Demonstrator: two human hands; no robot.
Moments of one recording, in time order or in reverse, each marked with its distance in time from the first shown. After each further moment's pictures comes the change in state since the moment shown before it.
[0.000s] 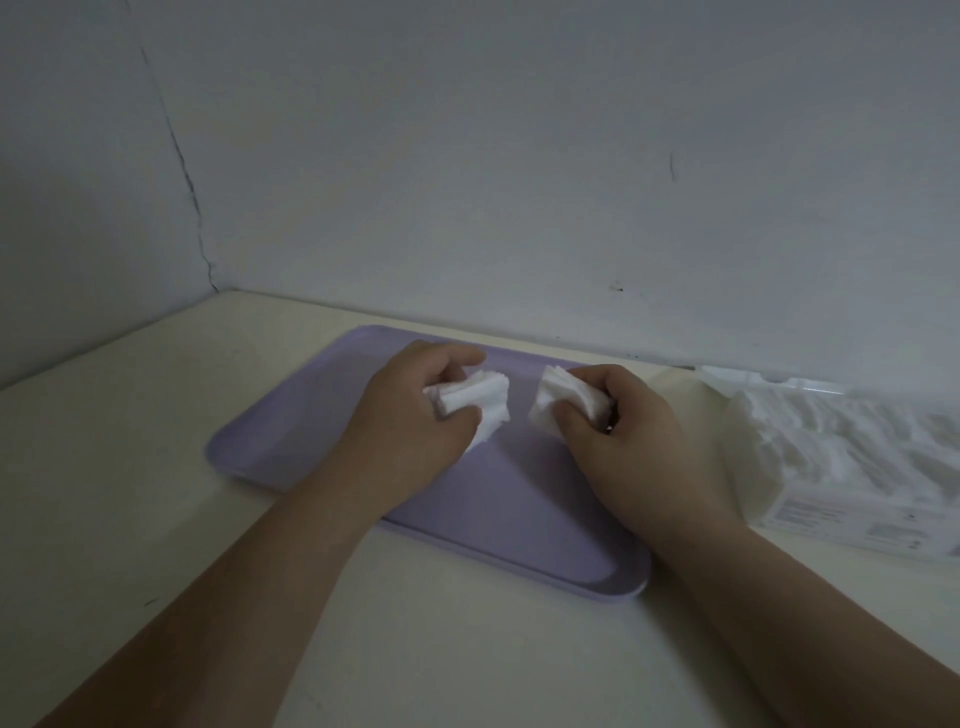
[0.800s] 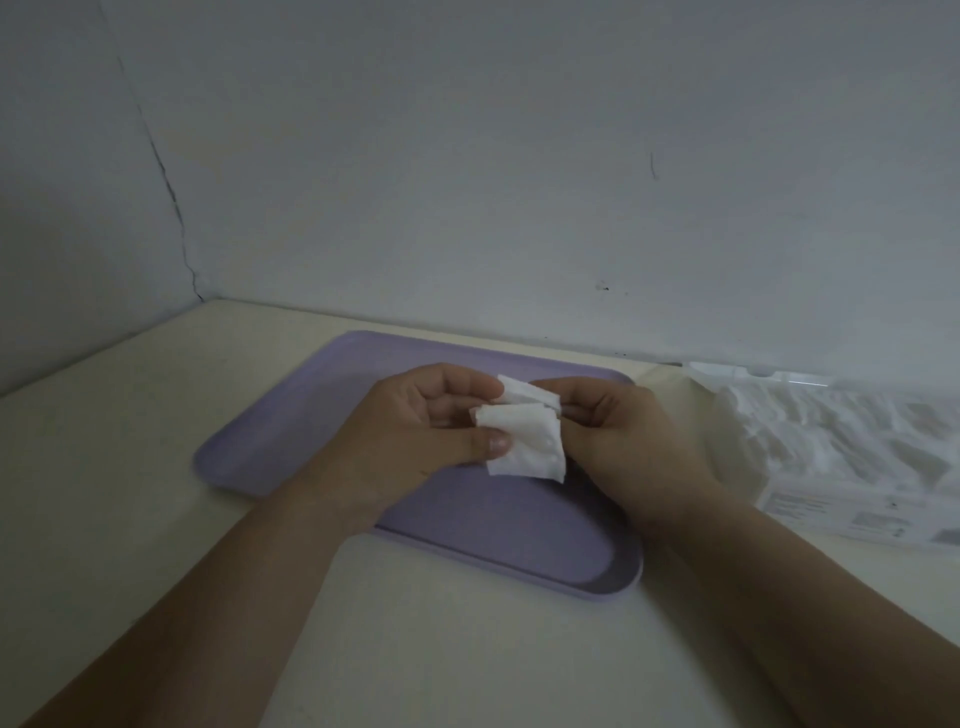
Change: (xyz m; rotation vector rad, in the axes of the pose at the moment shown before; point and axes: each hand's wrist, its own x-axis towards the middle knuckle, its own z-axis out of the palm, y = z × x) left_hand -0.008 0.014 0.001 -0.586 -0.262 -0.230; right_hand 0.006 0.009 -0.003 0.427 -0.257 0.073
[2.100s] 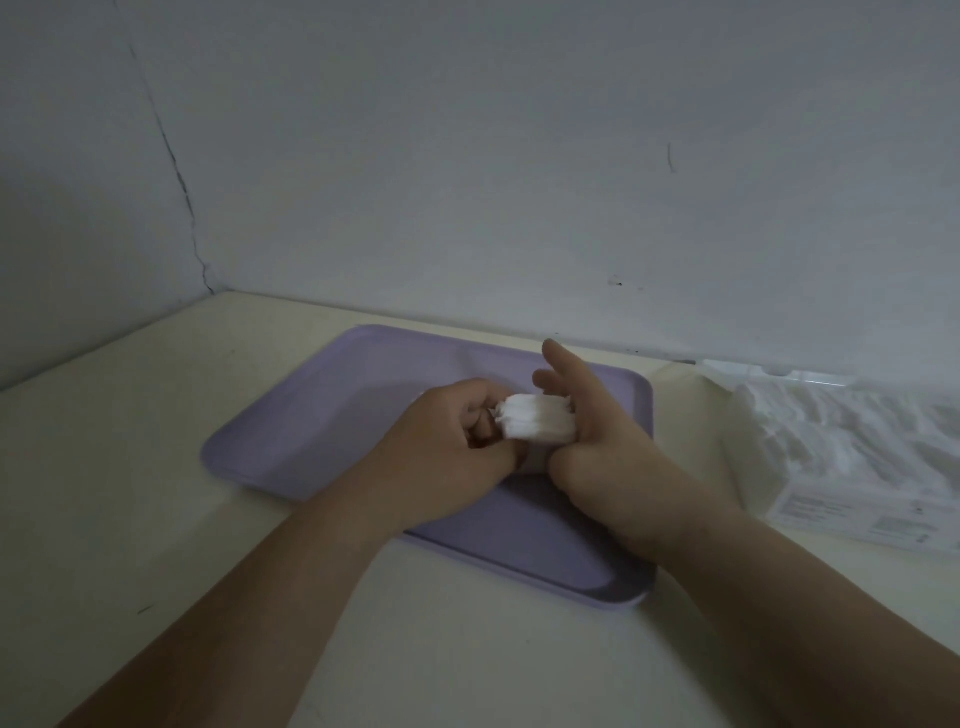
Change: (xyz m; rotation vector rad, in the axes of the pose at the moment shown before) left_hand 0.003 -0.011 0.008 0.505 -0.073 0.066; right_hand -0.008 -0.015 0.023 -0.221 -0.056 0.068
